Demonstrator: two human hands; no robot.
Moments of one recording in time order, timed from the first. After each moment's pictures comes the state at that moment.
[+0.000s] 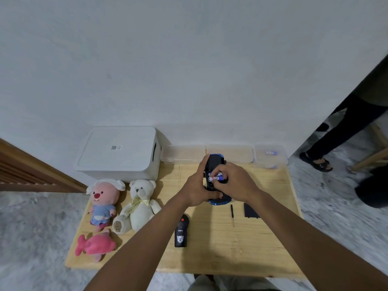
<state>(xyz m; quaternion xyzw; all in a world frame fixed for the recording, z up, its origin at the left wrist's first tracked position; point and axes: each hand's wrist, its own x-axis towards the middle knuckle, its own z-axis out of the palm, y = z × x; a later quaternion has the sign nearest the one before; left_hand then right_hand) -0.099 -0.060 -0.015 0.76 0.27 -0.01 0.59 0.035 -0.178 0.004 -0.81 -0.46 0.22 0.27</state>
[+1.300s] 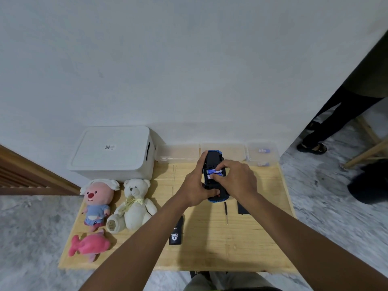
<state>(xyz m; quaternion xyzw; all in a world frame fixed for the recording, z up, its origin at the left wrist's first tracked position) -0.092 -0.077 -0.015 0.80 0.24 0.04 0.55 0.026 -0.191 0.017 -0.91 -0.30 0.14 0.26</state>
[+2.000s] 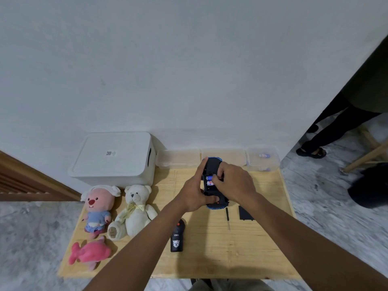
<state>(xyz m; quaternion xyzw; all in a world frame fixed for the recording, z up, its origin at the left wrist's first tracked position) -0.097 -0.067 -0.016 0.80 0.23 0.00 0.56 0.029 -0.178 0.022 -0.90 -0.37 0.15 0.18</state>
